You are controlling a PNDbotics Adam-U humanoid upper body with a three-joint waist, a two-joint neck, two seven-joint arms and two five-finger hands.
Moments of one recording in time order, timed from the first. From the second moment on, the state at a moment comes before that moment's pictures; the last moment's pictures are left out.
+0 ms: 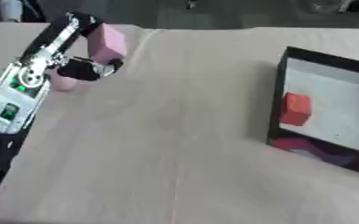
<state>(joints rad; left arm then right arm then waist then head) -0.52 0.49 -0.11 -1.60 -0.43 0.09 -0.19 -0.76 -0.62 0.29 -1.97 0.02 0.33 0.24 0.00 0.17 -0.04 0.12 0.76</state>
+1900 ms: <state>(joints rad) -0.56 0.28 -0.21 -1.59 -0.52 -0.02 -0.08 -0.90 -0.41 0.49 -1.81 0.33 0.24 0.51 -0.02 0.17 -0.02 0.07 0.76</state>
